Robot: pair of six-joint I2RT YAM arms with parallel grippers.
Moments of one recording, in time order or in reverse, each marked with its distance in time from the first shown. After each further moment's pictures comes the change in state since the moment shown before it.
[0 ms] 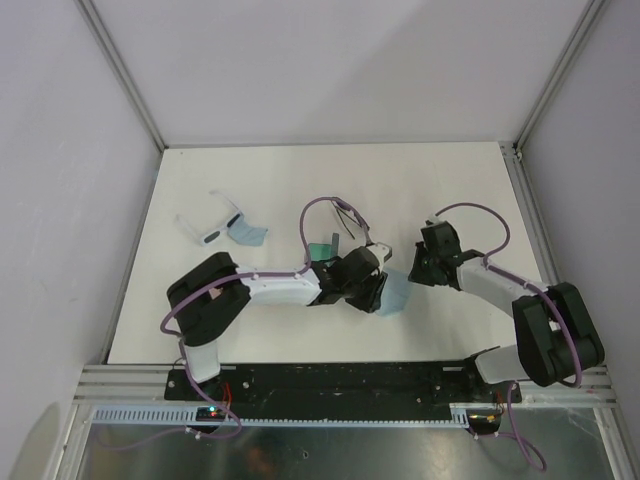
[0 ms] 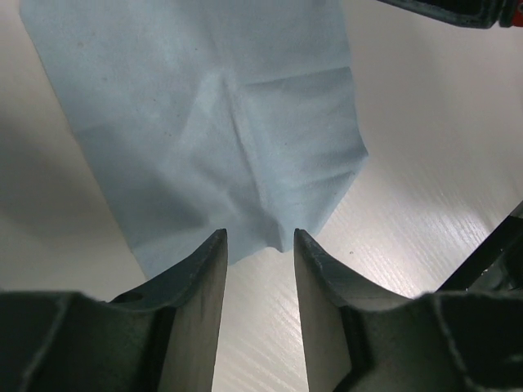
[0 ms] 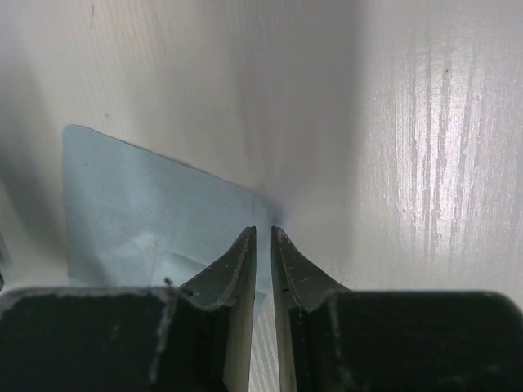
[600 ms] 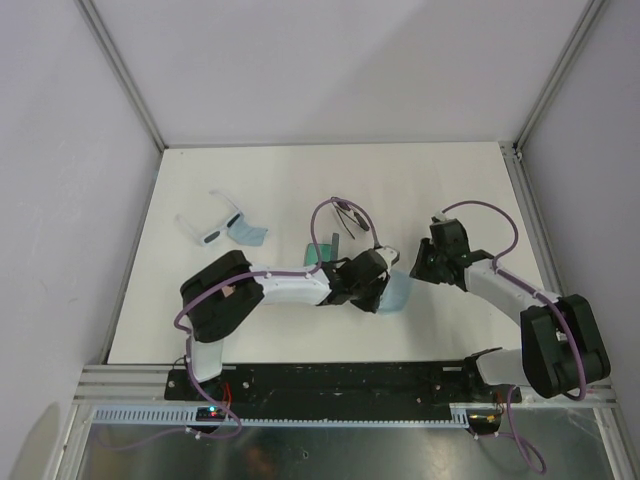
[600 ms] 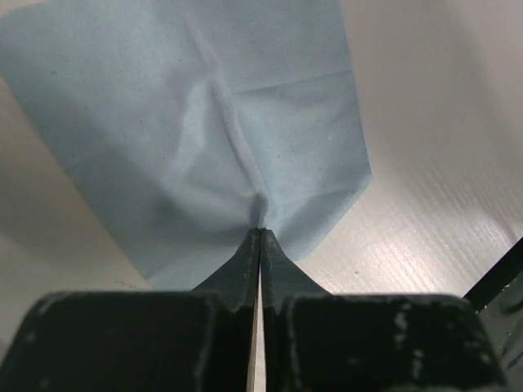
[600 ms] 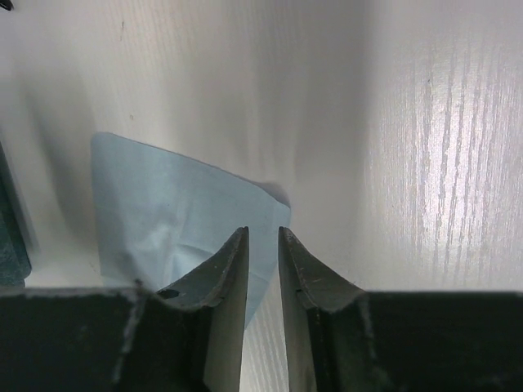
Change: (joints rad) left arm -0.019 0.082 0.067 -0.023 -0.012 0.027; right arm -0.047 -0.069 0.000 -0.025 -0.056 -0.021
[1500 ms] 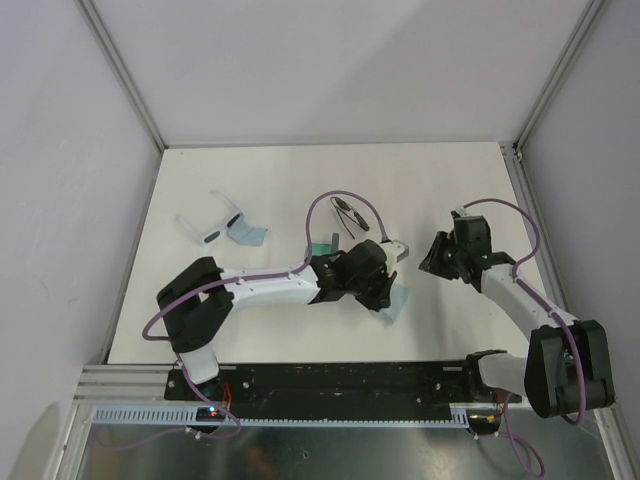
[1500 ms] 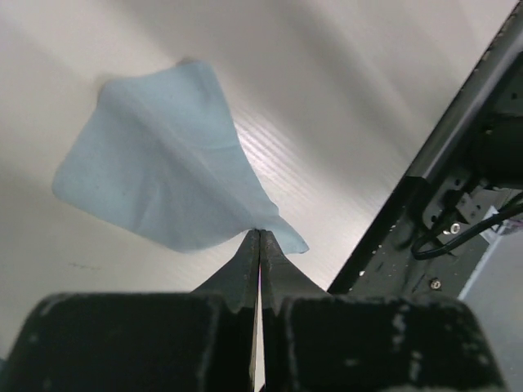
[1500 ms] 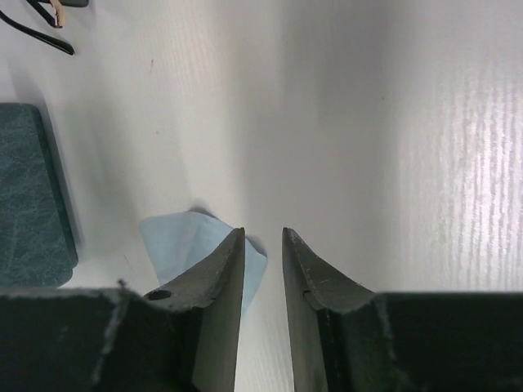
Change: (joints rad) left arm -0.018 -0.143 0.021 -0.053 0.121 0.043; right arm -0.128 -0.106 0.000 -0.032 -0.121 -0.026
